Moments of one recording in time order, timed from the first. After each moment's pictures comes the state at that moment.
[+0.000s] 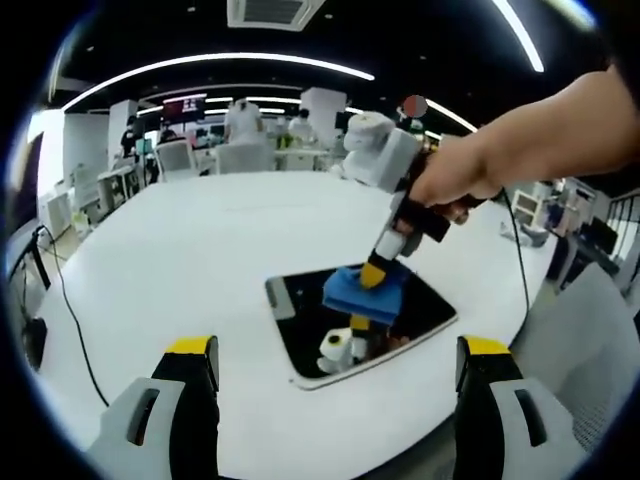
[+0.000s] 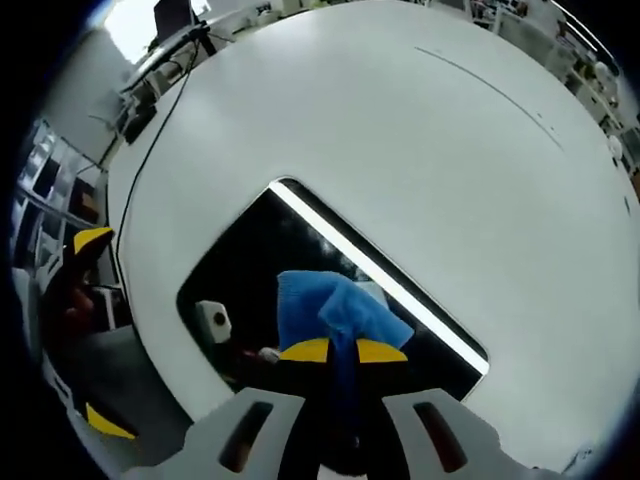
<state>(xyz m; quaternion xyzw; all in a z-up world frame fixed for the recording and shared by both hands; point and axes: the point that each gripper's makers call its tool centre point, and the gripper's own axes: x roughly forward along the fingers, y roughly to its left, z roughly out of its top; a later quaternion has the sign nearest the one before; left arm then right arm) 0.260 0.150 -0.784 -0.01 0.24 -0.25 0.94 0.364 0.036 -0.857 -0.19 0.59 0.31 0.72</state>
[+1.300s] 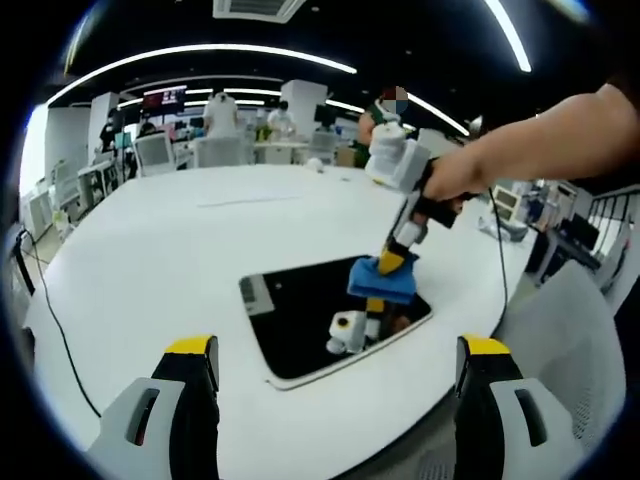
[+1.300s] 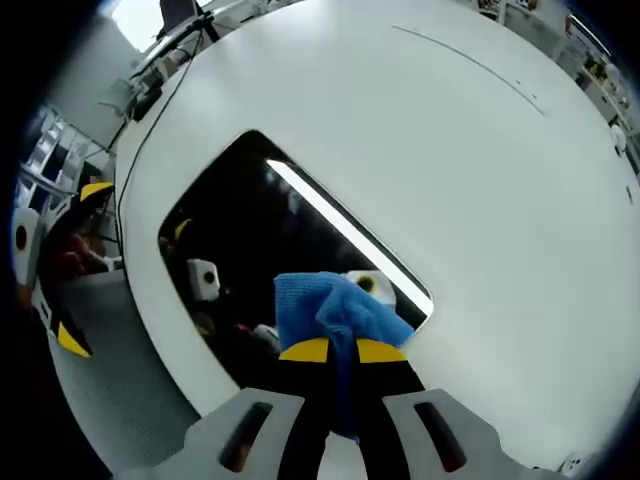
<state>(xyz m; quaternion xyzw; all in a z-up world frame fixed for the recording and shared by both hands) 0.258 0.142 -0.778 -0.01 0.25 -0.29 0.92 0.358 -0.033 -0.858 -0.21 0.60 0.33 0.70</state>
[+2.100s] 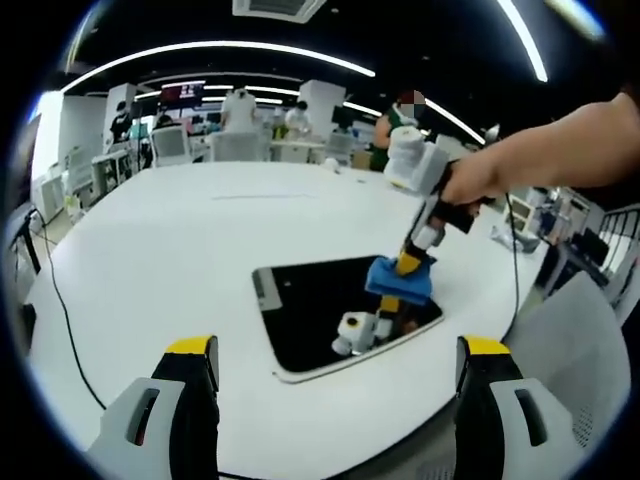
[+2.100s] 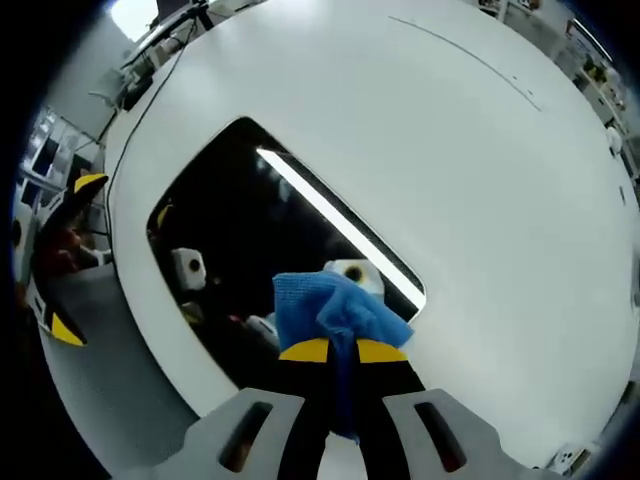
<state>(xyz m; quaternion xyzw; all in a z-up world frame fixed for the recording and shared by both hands) 0.255 0.144 -0.787 -0.03 0.26 -0.26 0.93 0.354 -0.039 -0.857 -0.23 0.61 0.31 0.69</state>
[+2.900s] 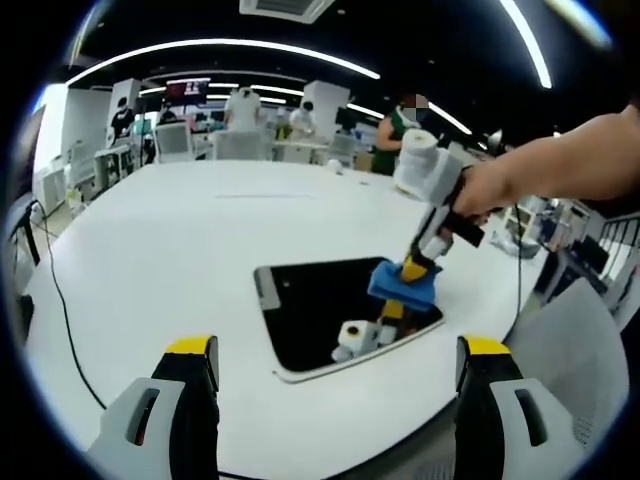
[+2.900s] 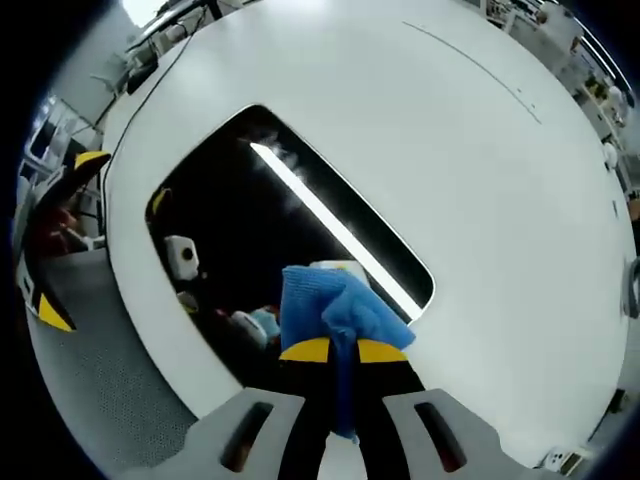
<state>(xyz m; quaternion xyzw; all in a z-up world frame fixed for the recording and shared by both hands) 0.255 0.145 -0.788 -0.05 0.26 -0.26 0.93 0.343 -0.038 -0.857 -0.26 0.60 0.30 0.69</state>
